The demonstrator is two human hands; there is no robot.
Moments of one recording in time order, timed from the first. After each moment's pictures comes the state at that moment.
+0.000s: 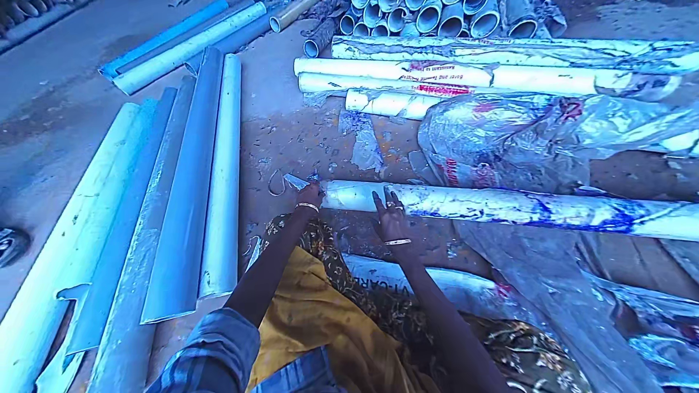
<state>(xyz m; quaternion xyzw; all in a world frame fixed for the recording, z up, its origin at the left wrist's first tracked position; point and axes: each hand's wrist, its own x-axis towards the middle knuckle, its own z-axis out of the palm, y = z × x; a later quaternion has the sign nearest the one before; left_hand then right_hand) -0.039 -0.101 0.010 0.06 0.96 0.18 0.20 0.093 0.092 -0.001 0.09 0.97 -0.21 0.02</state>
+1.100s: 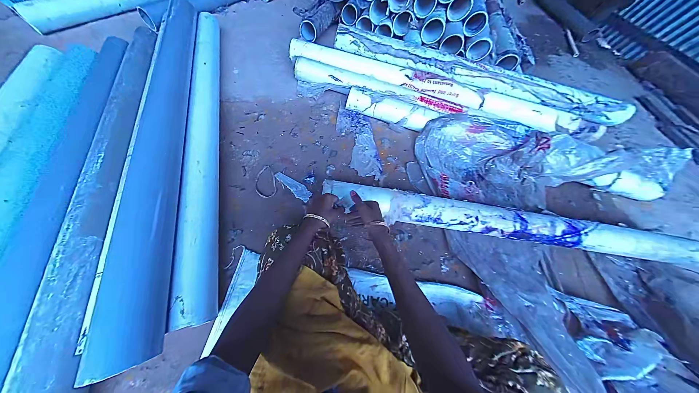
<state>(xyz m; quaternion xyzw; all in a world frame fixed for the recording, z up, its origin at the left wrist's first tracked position) -0.047 -0.107 0.011 0.18 0.86 0.35 0.32 0.010 0.022 0.023 0.34 0.77 -0.52 0.11</state>
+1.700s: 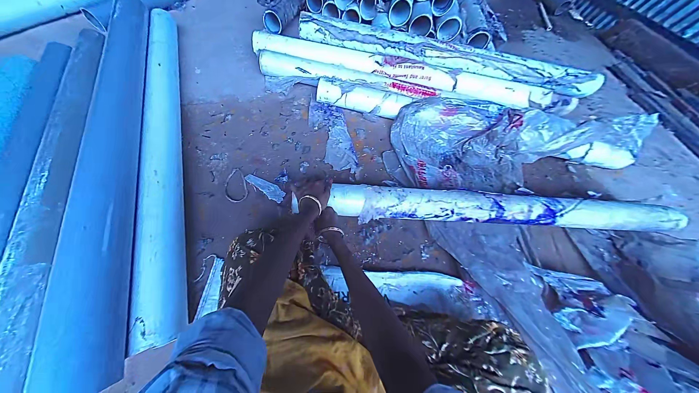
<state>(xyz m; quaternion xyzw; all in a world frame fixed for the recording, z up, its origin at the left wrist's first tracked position) -0.037 -0.025 0.037 0.13 0.96 0.14 0.22 0.008 0.009 -0.015 0.27 0.85 -0.41 0.22</state>
